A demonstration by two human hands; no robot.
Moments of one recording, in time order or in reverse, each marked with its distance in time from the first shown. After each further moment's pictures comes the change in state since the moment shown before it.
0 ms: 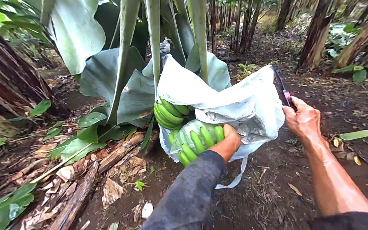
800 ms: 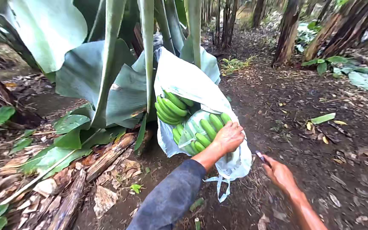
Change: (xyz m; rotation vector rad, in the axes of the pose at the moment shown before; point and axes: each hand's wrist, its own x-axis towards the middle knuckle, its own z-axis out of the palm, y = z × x) left_hand -0.037 -0.037 0.061 -0.196 0.794 0.562; right_hand -0.233 0.083 0.075 -0.156 -0.452 0.206
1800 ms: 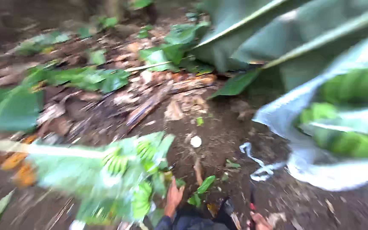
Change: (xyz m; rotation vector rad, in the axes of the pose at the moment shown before) left_hand -0.778 0.307 0.231 -1.085 -0.004 -2.109; right_hand -0.414 -0.215 0.238 0.657 -0.669 0.613
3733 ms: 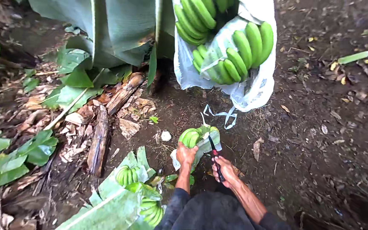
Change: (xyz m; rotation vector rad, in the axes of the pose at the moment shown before) left_hand -0.103 0.319 0.125 0.423 0.025 0.242; right_hand 0.006 -0.042 -0.039 0.616 -0.231 0.026
